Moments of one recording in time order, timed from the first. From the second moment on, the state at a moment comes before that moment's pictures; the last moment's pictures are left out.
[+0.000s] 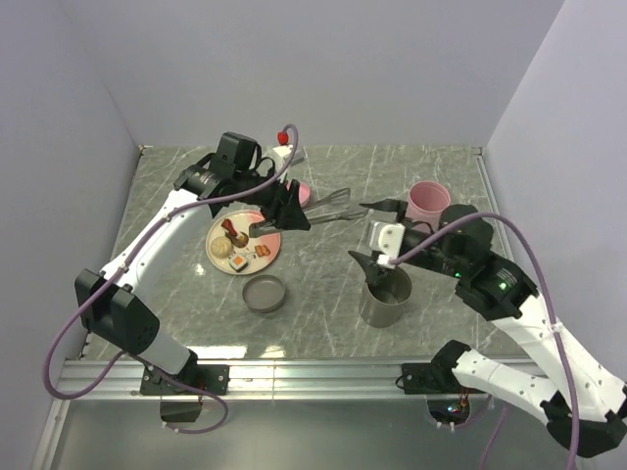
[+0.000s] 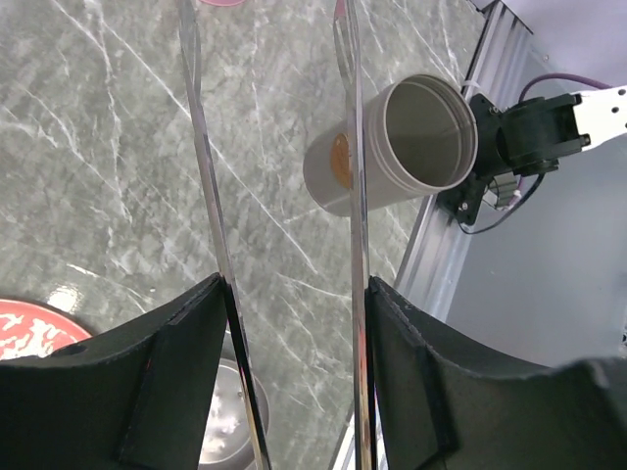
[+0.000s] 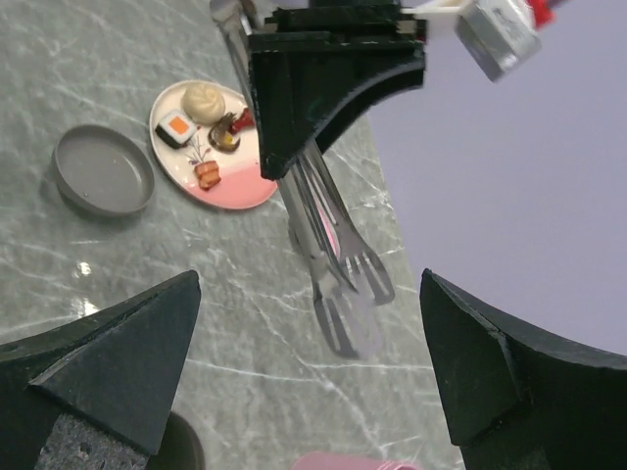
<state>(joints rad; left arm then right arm) -0.47 1.53 1.54 -0.75 0.78 0.06 0.67 0.84 1.12 -0.49 -0.42 -0.75</state>
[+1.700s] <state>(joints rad) -0.56 1.47 1.48 -0.83 0.81 0.12 0.90 1.28 1.20 -0.46 -0.12 -1.08</state>
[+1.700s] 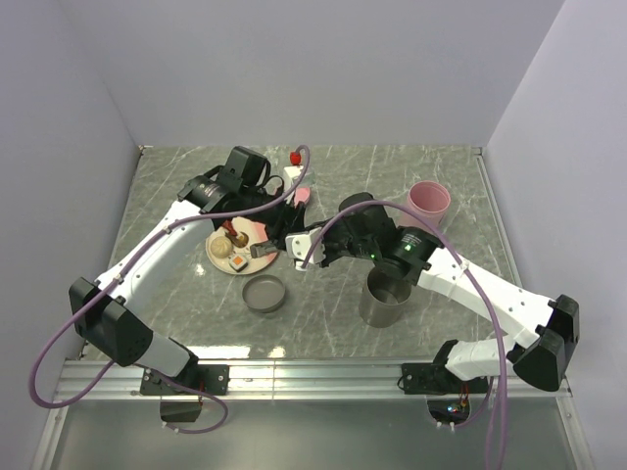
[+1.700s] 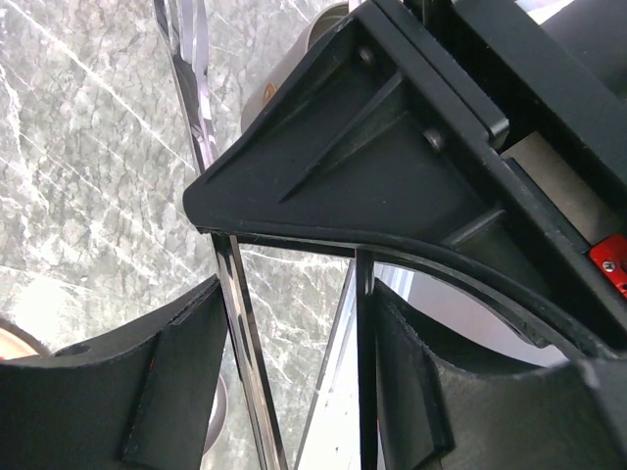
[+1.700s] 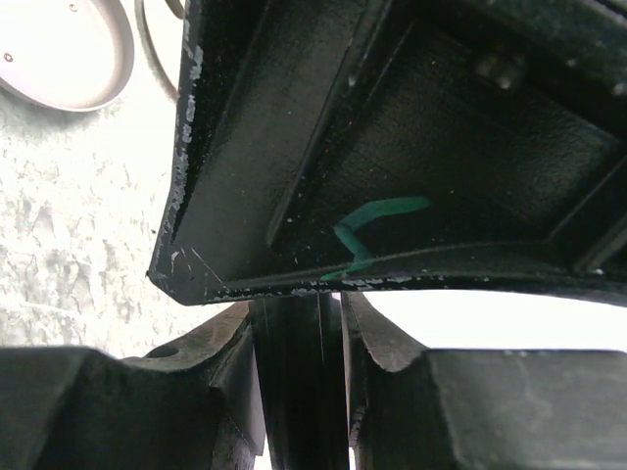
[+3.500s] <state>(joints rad) -0.33 1.25 1.37 -0.90 0.43 0.31 0.92 1.03 1.06 -0.52 0.02 -0.81</state>
